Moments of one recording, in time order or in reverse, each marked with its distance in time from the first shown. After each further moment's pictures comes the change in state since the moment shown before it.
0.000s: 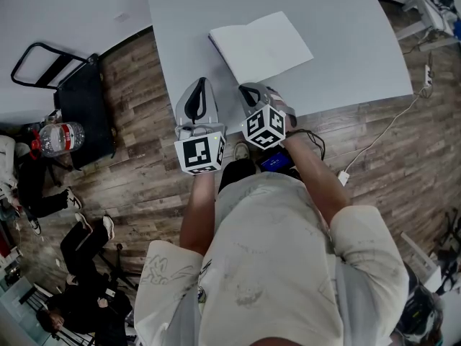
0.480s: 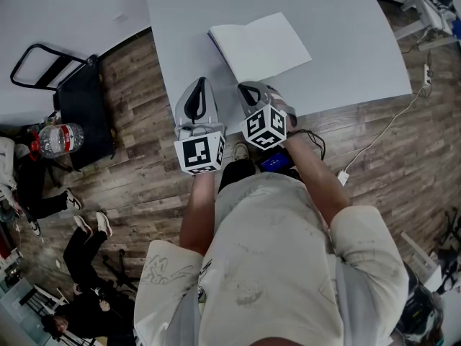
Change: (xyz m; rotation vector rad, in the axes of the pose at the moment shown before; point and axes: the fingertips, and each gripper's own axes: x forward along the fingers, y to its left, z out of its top) left arm 0.002 -0.001 0.000 -0.001 -0.003 -0.003; right arm -0.007 -0.007 0.011 0.004 -0.027 -0.018
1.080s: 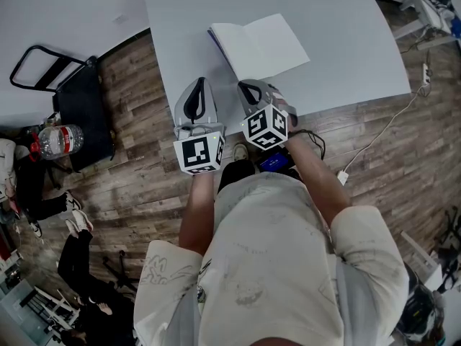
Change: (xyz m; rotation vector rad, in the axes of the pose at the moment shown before) left arm 0.002 -0.001 0.000 0.001 -0.003 -0.006; right arm -0.007 -0.011 0.007 0.010 -0.025 -0.032
